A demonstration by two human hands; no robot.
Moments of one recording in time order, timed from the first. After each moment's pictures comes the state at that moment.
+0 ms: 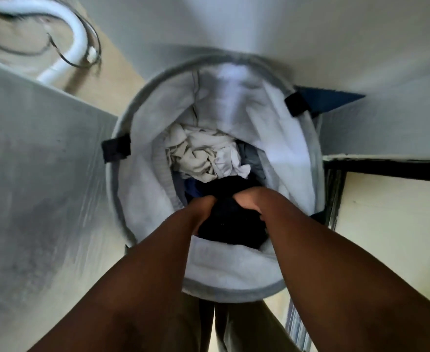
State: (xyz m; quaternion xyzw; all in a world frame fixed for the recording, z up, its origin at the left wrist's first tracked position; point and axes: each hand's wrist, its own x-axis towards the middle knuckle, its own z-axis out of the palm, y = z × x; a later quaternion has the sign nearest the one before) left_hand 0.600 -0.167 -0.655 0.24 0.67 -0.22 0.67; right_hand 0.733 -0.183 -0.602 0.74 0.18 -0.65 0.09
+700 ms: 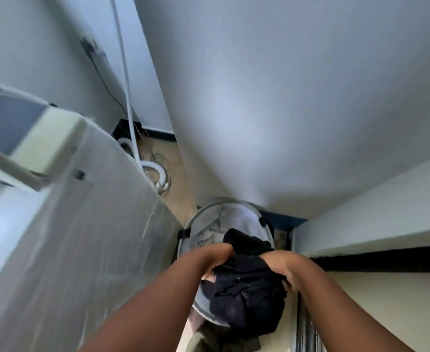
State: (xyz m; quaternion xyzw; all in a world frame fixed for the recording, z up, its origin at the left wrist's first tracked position) left_hand 0.601 -0.121 -0.303 0.38 0.58 -0.26 0.67; right_hand 0.737 -0.199 -0.269 0.74 0.07 -0.67 -0.01
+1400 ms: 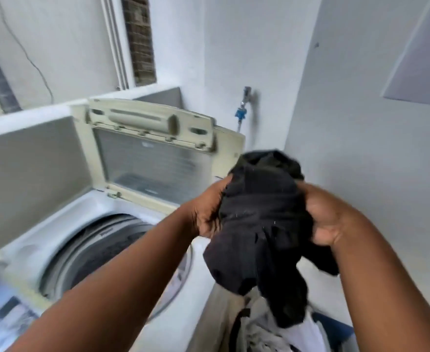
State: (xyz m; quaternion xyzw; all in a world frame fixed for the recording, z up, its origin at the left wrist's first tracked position) left_hand 0.350 -0.073 0.074 0.42 0.22 0.15 0.87; right_hand 0.502 -0.174 0.126 0.46 0.39 -0.68 -0.42
